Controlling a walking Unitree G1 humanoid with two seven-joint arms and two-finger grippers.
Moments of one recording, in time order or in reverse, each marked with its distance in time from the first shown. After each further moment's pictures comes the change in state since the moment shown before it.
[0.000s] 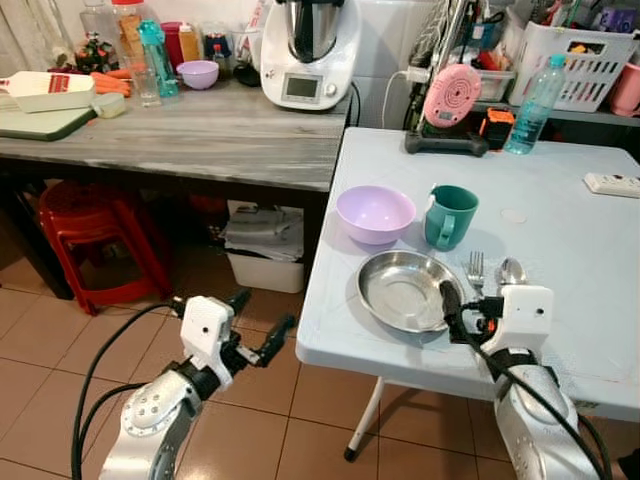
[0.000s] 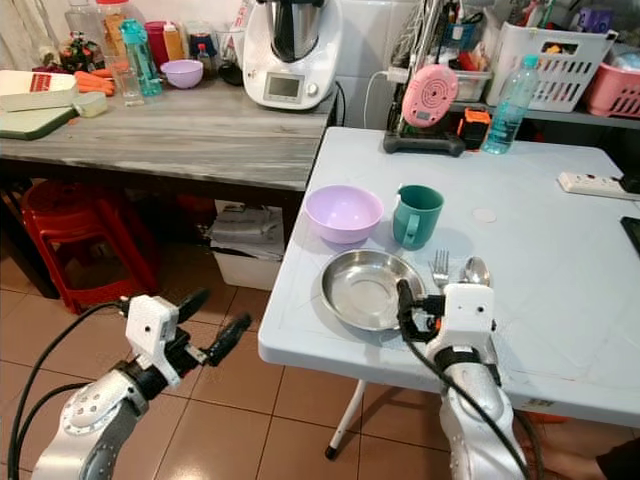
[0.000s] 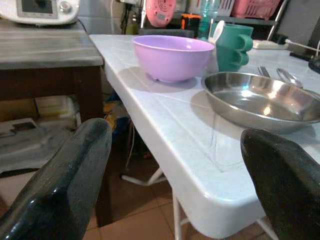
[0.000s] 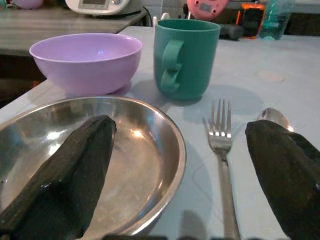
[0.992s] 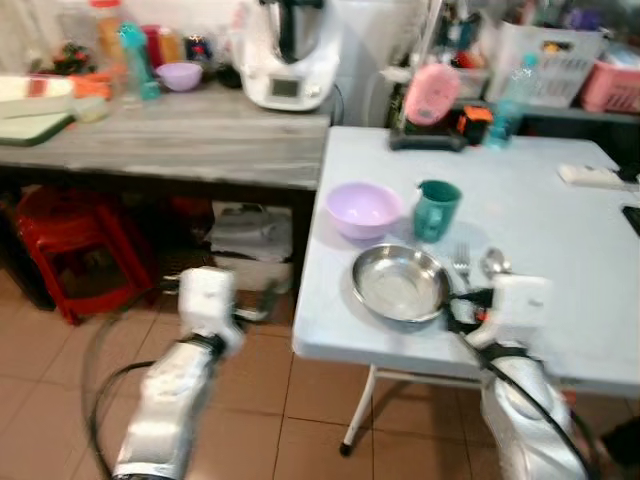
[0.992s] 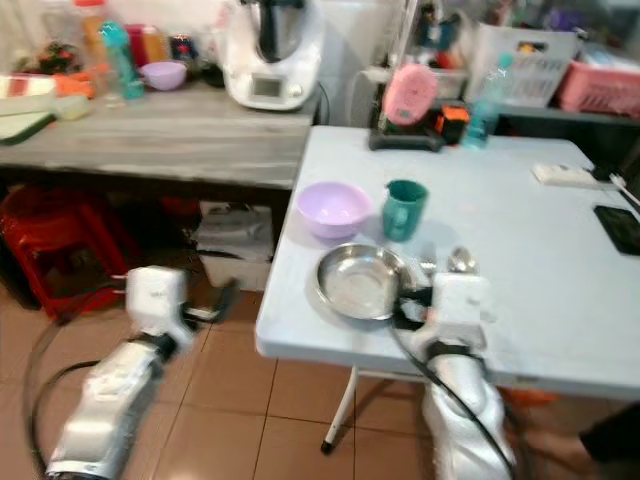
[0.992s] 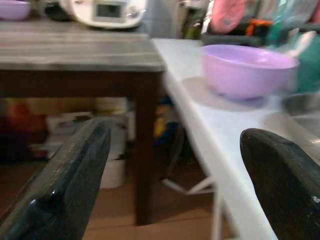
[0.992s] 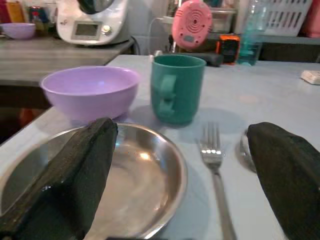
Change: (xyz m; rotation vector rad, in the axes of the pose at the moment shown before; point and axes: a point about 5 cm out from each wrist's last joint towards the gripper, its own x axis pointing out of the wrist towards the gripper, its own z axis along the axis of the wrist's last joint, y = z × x) left arm 0.030 0.018 0.008 -0.010 -0.004 0.332; right arm -0.003 0.019 0.015 -0.022 -0.081 -0.027
